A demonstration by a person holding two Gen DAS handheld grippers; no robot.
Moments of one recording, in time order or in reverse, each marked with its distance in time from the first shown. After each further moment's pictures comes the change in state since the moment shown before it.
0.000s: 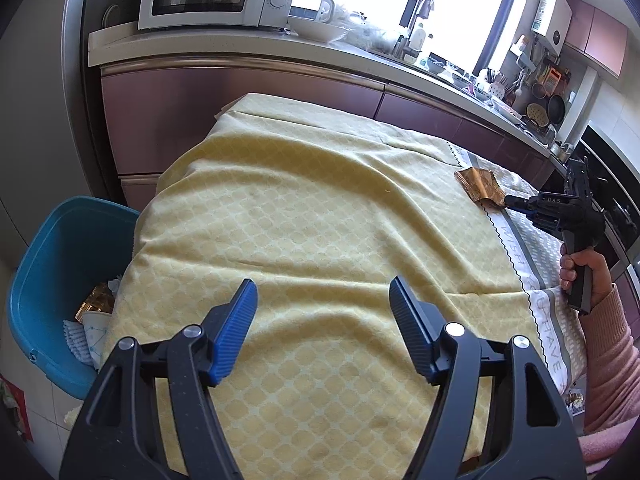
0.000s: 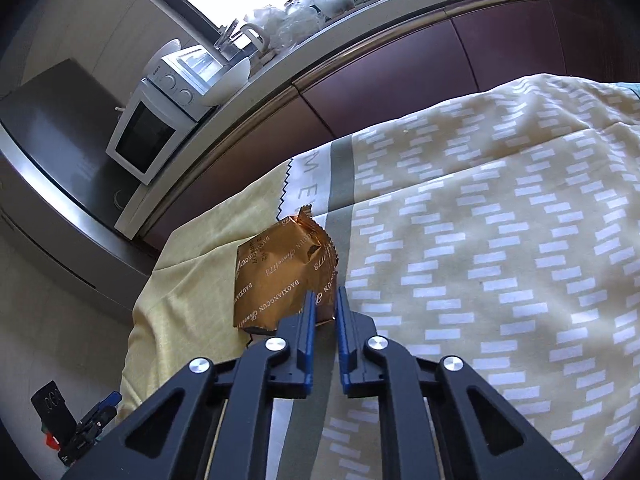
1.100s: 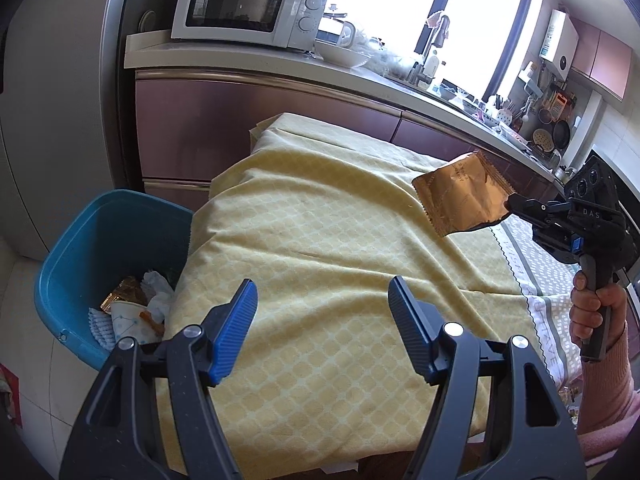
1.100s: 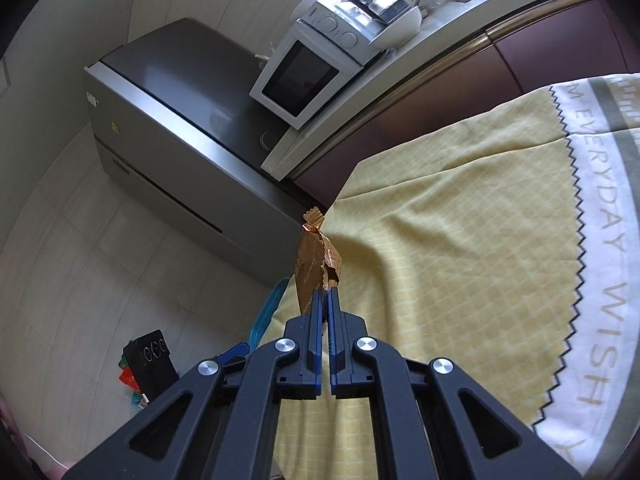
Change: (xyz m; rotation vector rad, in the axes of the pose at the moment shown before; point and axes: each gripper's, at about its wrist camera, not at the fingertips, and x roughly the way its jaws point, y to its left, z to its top) left arm -0.051 0.041 -0.018 -0.048 -0.087 0.029; right arm 0.016 0.159 -0.071 -0.117 0.129 0.465
